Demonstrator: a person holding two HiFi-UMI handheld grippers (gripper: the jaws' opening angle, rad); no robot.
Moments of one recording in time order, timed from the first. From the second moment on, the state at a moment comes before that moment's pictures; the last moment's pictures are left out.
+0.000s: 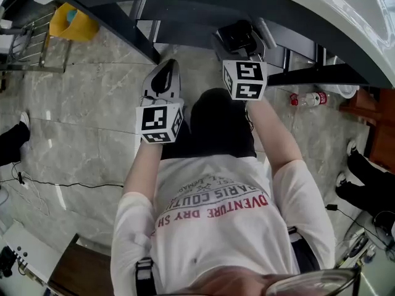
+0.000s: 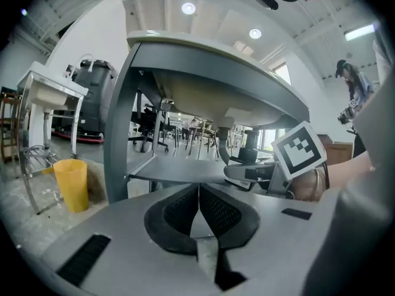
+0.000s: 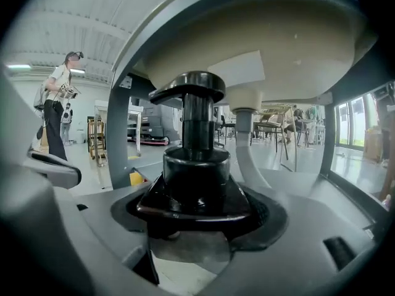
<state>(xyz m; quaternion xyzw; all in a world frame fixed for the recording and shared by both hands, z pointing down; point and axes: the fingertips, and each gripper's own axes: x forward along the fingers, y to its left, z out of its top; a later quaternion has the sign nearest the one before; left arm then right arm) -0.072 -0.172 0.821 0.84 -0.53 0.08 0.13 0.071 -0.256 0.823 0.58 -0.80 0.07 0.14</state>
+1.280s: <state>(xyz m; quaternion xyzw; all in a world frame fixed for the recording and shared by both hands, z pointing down) -0.101 -0.207 0.858 0.79 -0.58 0.09 0.15 0.091 -0.353 0.852 0.72 -0.68 0.09 0.13</state>
